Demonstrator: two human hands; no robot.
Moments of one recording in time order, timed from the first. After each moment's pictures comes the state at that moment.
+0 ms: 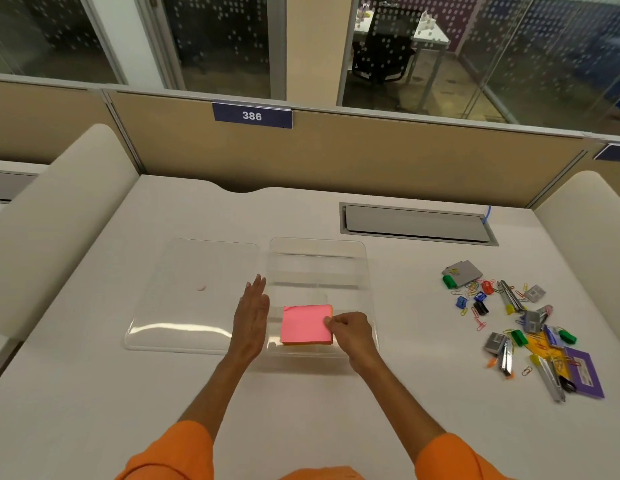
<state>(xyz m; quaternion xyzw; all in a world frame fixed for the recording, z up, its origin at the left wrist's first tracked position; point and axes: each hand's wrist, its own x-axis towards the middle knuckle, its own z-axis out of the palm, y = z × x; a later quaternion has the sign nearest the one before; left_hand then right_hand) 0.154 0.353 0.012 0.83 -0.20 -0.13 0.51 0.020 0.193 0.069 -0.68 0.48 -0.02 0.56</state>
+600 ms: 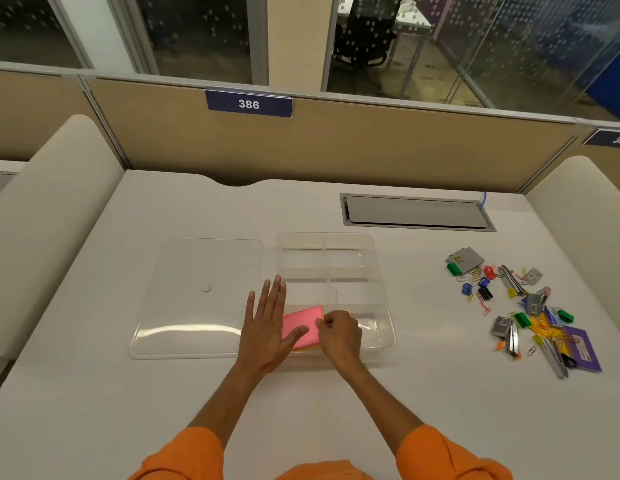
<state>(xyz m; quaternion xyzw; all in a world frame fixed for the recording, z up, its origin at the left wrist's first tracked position) 0.162 0.372 -0.003 0.88 -0.44 -0.03 0.19 0.061 0.254 0.050 -0.80 0.50 -0.02 0.34</state>
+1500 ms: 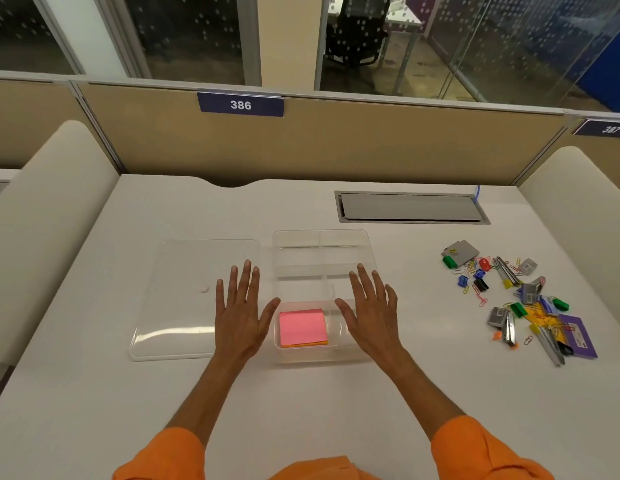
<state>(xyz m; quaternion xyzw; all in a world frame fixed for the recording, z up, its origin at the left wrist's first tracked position) 0.189 0.391 0.022 0.91 -0.37 0.02 0.16 0.016 0.188 0.039 -0.94 0.32 -0.09 0.03</state>
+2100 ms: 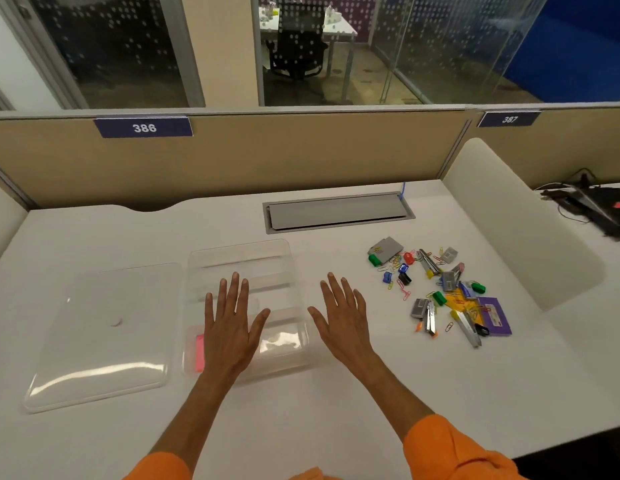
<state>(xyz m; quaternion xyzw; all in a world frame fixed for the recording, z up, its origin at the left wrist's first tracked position) 0.096 0.272 0.035 0.89 -0.41 0.03 0.17 -0.067 0.104 0.040 -0.93 0.35 -0.08 0.08</state>
